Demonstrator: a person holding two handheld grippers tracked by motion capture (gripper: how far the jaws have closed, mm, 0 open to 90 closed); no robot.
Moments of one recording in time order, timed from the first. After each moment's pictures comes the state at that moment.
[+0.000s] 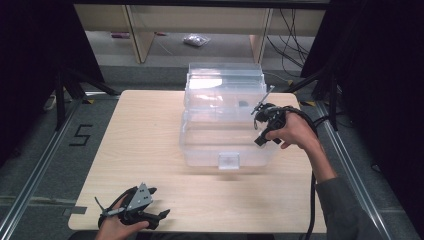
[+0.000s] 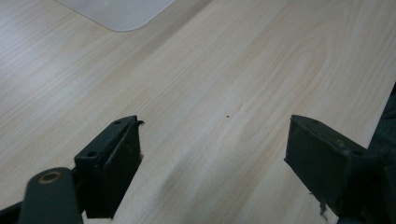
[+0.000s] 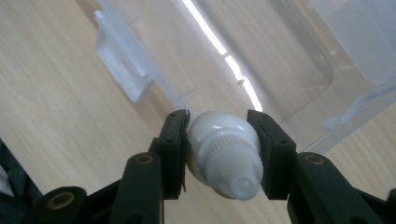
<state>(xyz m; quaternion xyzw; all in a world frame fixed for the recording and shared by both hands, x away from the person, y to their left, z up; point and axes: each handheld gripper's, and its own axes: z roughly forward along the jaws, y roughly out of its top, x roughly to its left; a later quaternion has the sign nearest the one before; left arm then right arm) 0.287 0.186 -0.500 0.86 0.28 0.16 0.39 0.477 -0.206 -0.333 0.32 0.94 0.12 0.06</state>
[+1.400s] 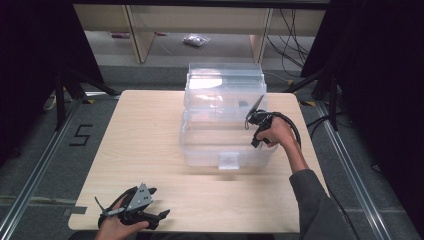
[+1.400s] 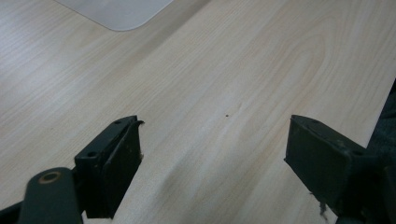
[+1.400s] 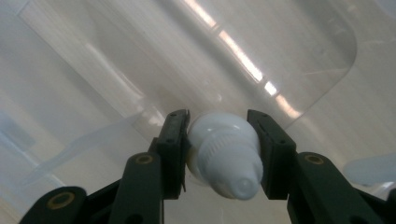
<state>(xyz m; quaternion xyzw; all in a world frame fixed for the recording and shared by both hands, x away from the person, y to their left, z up) 0.287 0.187 -0.500 0.86 0.28 0.17 0.39 0.533 -0.203 -0.417 0.40 0.91 0.05 0.02</state>
